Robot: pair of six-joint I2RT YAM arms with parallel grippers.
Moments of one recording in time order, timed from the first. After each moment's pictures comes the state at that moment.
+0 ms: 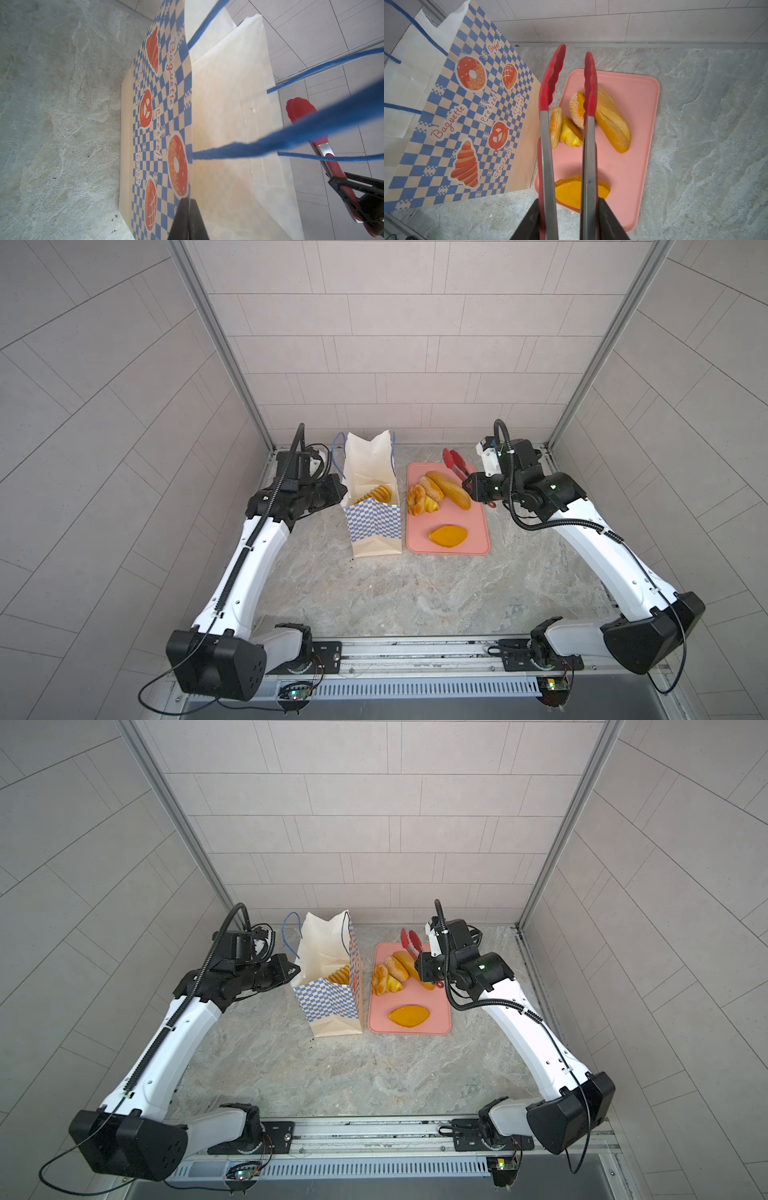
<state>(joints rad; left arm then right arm) -0.12 1.22 1.25 -0.76 0.39 -0.50 0.40 1.34 1.46 -0.86 -0.05 0.31</state>
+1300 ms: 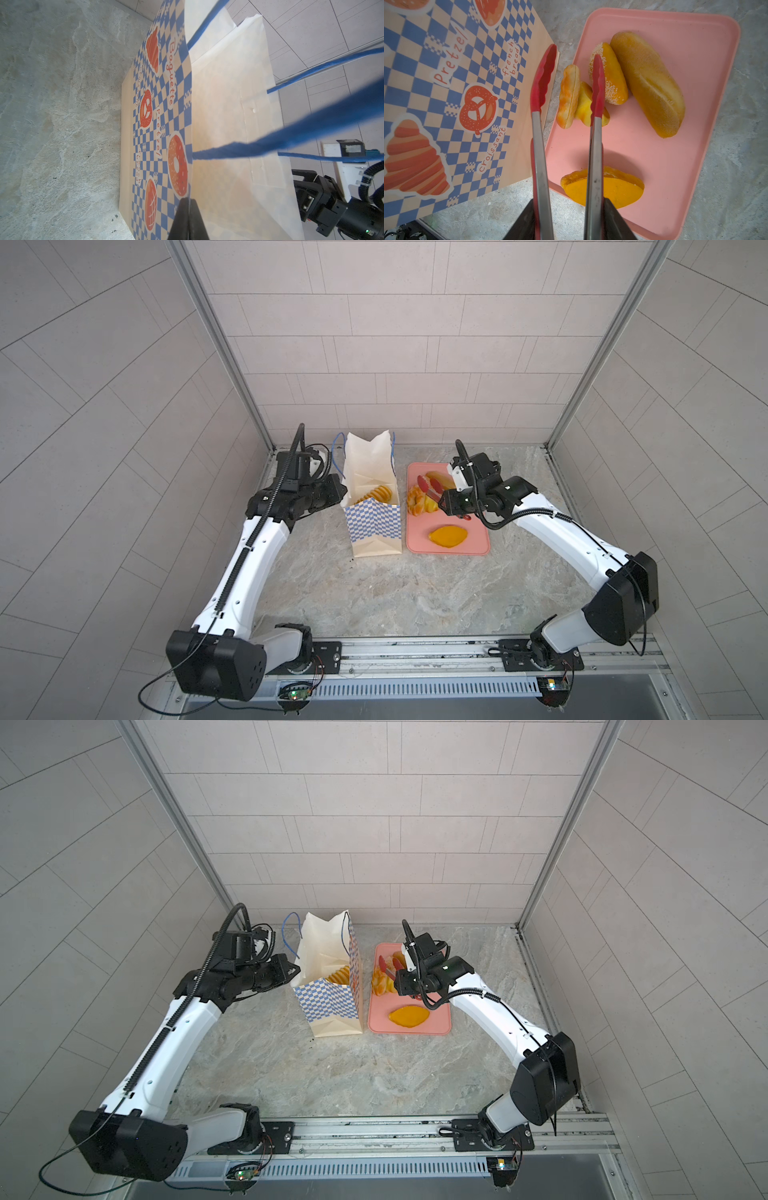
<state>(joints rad) -0.12 1.22 1.25 -0.76 0.39 -0.50 0.50 1.50 1.37 -0.77 -0.08 0.36</state>
